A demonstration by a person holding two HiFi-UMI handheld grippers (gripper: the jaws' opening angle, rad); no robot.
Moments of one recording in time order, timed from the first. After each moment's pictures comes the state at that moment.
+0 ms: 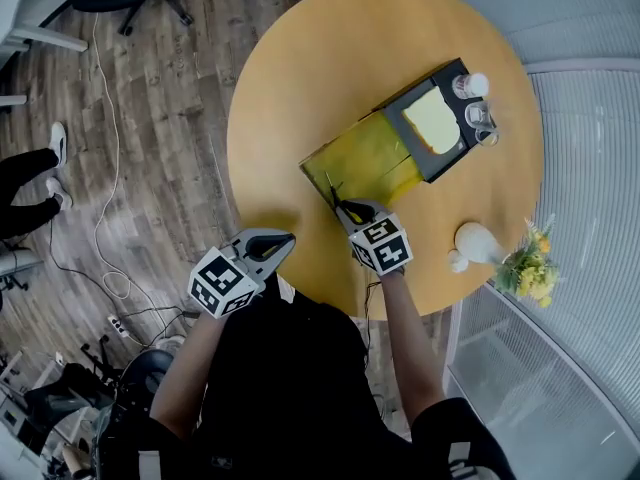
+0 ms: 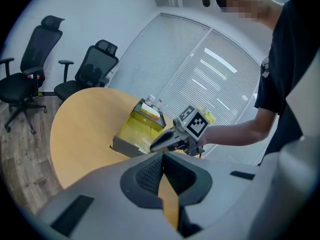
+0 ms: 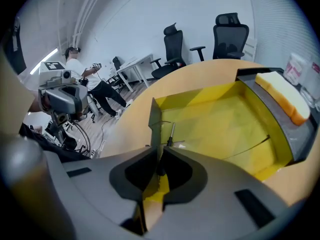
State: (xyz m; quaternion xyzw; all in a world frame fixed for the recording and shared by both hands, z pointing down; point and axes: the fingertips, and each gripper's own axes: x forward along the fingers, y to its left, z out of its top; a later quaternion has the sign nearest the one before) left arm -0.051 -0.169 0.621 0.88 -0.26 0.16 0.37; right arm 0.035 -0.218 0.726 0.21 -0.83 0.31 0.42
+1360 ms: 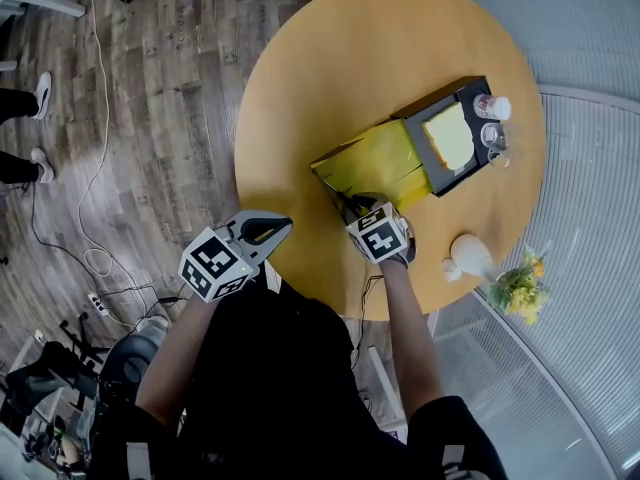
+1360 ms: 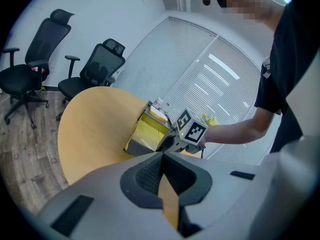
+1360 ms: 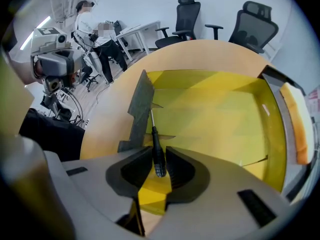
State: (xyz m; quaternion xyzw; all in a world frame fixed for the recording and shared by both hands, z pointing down) left arm -0.081 -0.201 0.640 0.87 -0.26 0.14 0.40; right arm 0.043 -0.228 0.764 0.15 -0.76 0.27 0.58
